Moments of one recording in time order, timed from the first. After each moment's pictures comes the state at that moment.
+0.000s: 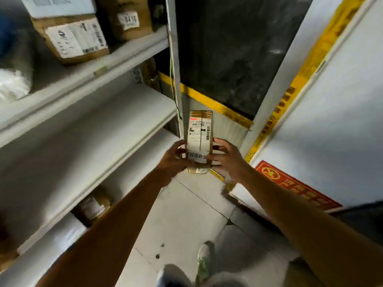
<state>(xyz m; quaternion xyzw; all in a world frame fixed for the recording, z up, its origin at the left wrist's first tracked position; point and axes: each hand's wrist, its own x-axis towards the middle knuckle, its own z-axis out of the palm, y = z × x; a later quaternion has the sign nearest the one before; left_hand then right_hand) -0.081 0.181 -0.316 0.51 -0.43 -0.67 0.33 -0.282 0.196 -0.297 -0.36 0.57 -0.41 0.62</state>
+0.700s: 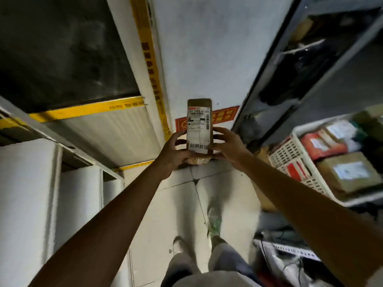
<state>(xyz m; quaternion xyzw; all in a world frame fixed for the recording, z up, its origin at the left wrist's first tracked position) -0.232 0.210 -0.335 0.30 -0.61 -0.74 0.00 -0.351 0.366 -0.317 -0.05 0.70 -0.59 0.39</state>
